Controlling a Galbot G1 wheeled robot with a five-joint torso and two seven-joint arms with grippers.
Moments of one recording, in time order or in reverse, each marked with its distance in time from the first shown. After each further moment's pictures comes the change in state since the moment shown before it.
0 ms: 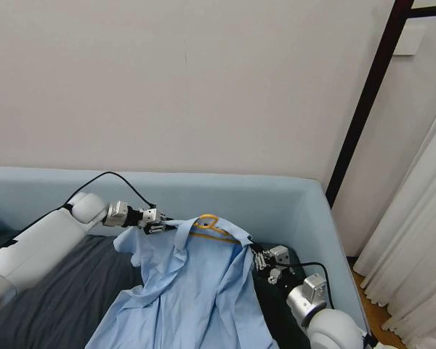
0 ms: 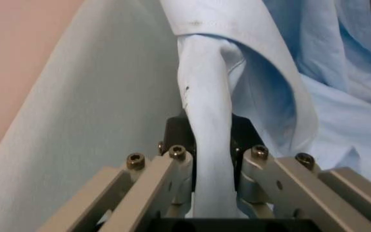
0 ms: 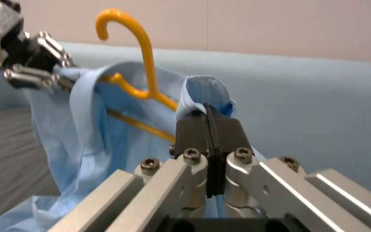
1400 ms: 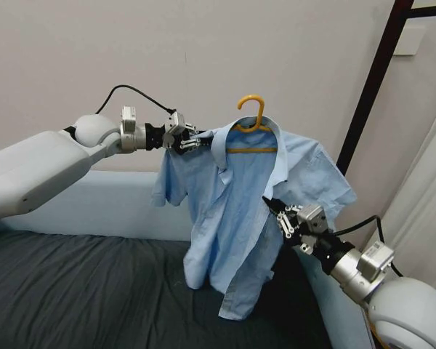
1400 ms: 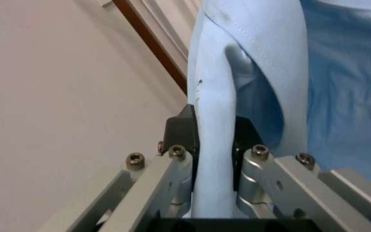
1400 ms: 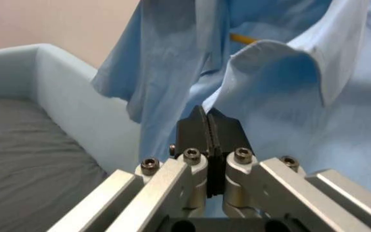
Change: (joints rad) left arm -0.659 0.022 0.460 -0.162 -0.625 0.125 -0.127; right arm 0.053 -0.339 0.142 0.356 -0.025 -0.073 -0.001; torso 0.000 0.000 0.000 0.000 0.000
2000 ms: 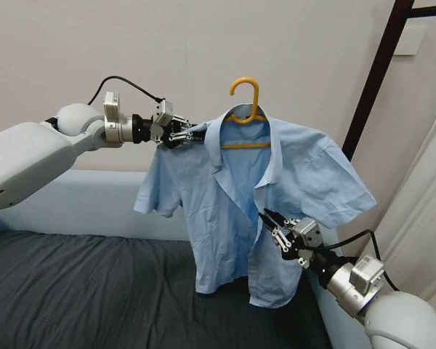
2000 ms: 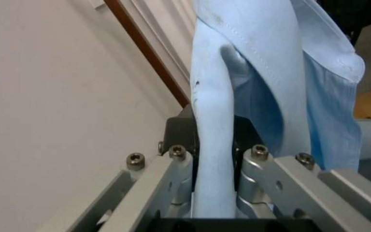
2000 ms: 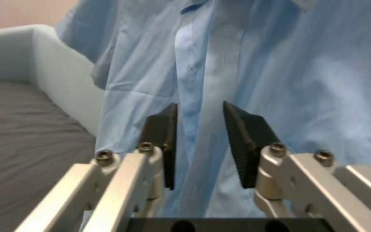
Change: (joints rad) left arm -0.055 0.037 0.022 0.029 -0.079 0.029 0.123; right arm -0.111 0.008 0.028 0.007 -0.038 -0.024 0.017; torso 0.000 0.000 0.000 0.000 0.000
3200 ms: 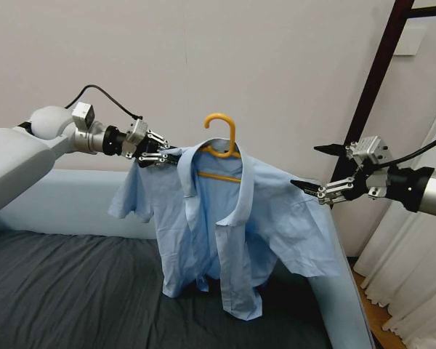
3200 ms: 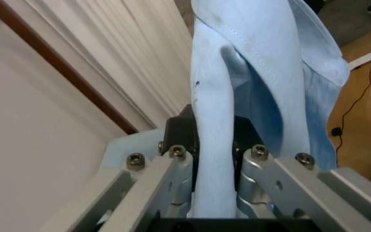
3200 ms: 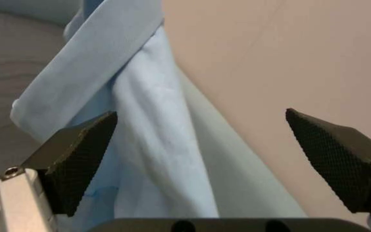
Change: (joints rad) left arm 0.086 0.023 -0.091 -0.016 0.024 -0.045 0.334; right arm 0.053 -0.543 0.578 -0.140 0.575 -0.131 -0.567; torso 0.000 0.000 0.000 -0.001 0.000
